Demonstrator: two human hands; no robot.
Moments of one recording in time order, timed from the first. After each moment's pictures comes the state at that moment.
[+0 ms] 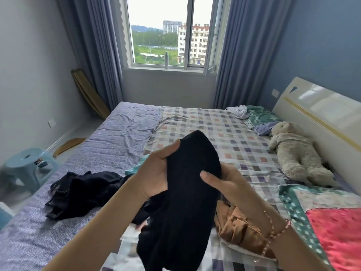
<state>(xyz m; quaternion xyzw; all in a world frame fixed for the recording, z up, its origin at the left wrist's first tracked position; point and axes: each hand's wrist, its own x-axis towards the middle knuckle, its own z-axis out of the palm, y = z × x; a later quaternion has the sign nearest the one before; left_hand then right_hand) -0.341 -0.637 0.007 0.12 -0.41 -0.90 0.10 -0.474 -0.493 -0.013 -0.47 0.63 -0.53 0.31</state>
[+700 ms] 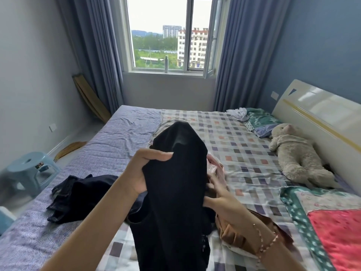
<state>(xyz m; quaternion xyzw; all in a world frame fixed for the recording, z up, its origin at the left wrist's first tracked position) -0.317 -0.642 0.032 0.13 -0.46 -0.87 0.13 -0.457 -0.498 -0.044 -0.42 0.67 -0.49 0.37</state>
